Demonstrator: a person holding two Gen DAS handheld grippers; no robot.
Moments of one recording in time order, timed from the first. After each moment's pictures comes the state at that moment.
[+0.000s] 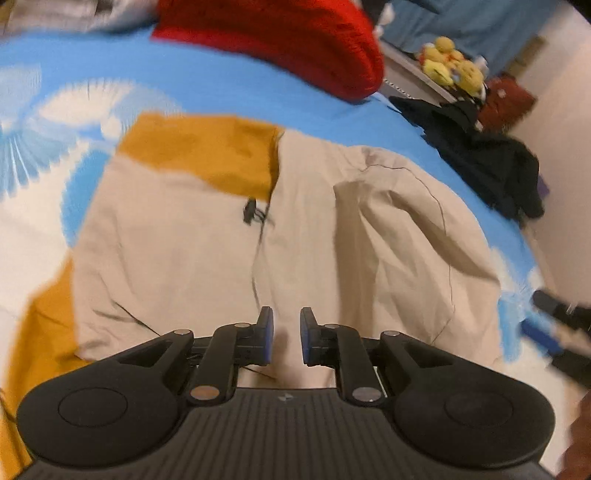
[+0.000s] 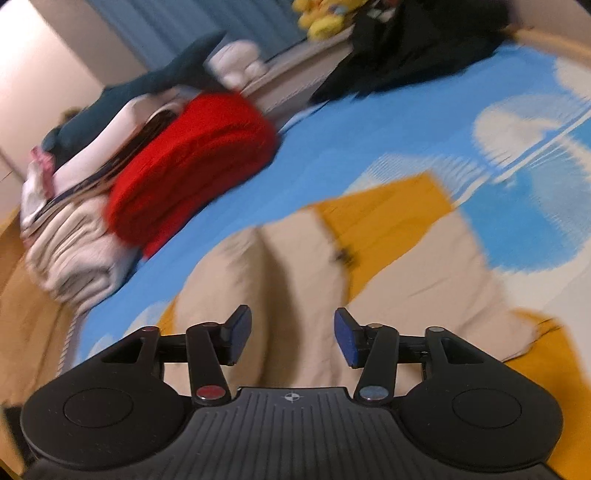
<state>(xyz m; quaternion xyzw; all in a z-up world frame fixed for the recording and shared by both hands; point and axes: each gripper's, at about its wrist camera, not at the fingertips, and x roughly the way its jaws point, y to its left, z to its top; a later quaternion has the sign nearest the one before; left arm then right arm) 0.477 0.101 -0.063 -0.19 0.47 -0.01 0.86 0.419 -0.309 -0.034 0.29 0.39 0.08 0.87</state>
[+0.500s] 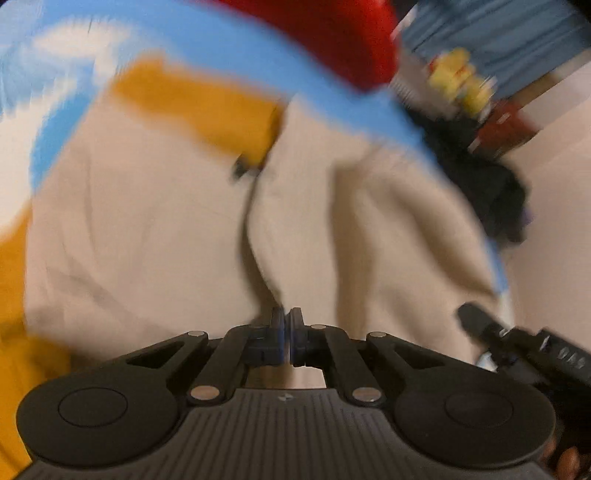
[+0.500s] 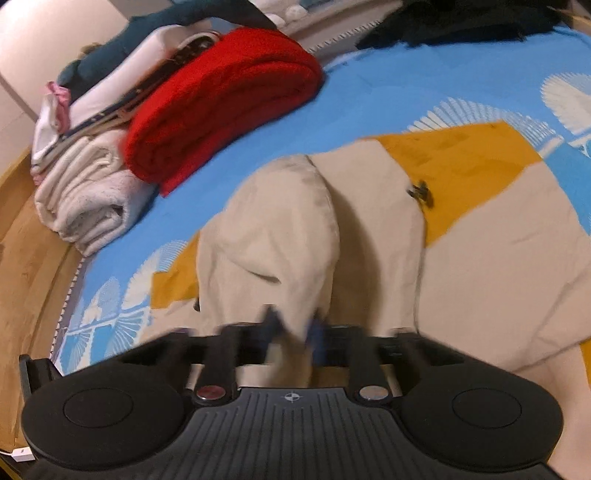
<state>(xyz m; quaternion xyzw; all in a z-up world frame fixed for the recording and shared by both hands) 0.471 0.119 -0.075 -0.26 0.44 -0.03 0.86 0.443 -0.232 -0.057 0.25 0.43 0.13 0.86</state>
